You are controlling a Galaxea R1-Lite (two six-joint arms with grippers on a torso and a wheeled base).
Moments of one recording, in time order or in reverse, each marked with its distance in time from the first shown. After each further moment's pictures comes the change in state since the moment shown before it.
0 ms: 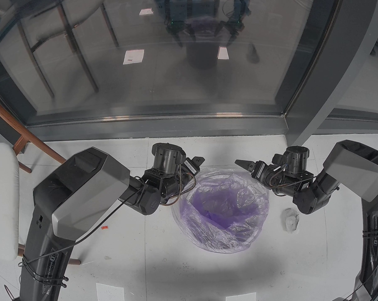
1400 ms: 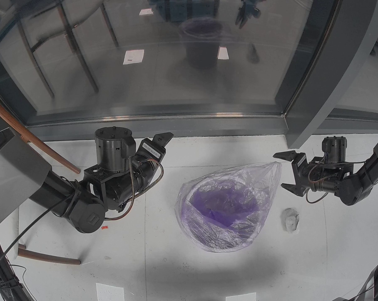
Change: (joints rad) left arm -0.003 -0.526 0.632 -0.307 0.090 -0.120; right arm -0.092 -0.395 0.283 0.294 0.017 0.438
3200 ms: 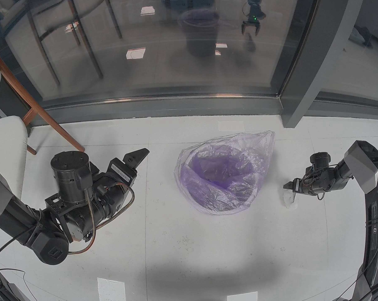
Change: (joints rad) left arm 0.018 -0.195 0.364 -0.193 0.001 0.036; right arm -0.270 0.590 -0.707 0.514 -0.224 -1.005
